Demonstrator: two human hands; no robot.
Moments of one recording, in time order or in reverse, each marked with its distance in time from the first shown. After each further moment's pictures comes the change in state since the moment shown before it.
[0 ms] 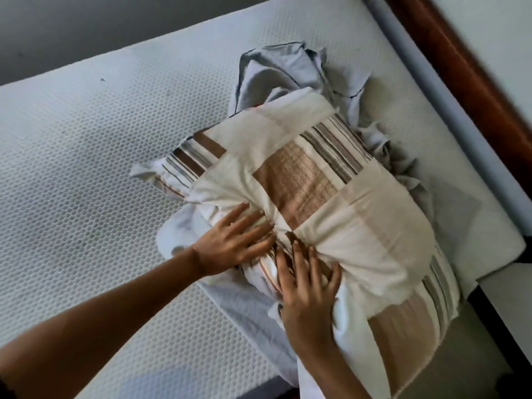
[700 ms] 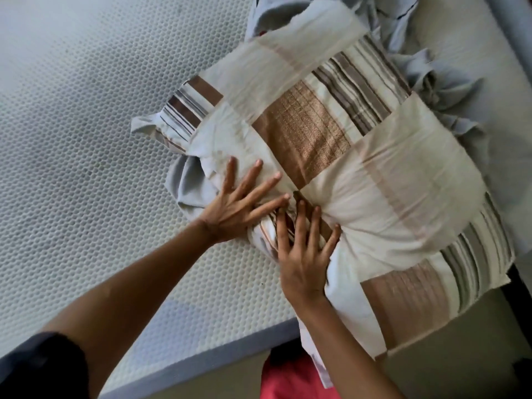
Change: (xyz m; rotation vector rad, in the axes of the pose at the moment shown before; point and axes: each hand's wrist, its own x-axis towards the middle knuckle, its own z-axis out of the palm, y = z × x) left_hand -0.066 0.063 0.039 0.125 -0.113 -0.188; right_hand -0.057 -0.017 0.058 -0.038 -0.033 -0.016
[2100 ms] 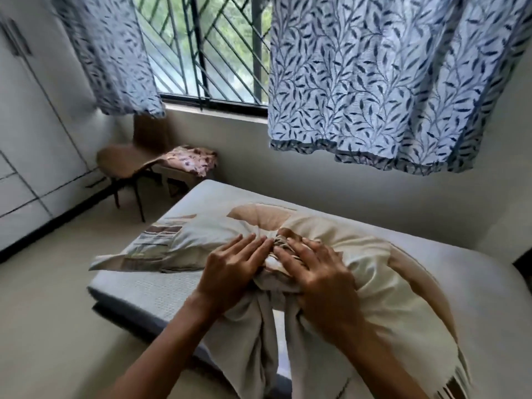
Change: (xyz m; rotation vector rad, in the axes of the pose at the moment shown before) left_hand -0.171 0.141 -0.661 0.474 0.250 -0.808; right_hand -0.063 -0.220 -0.553 0.599 0.363 -1.098
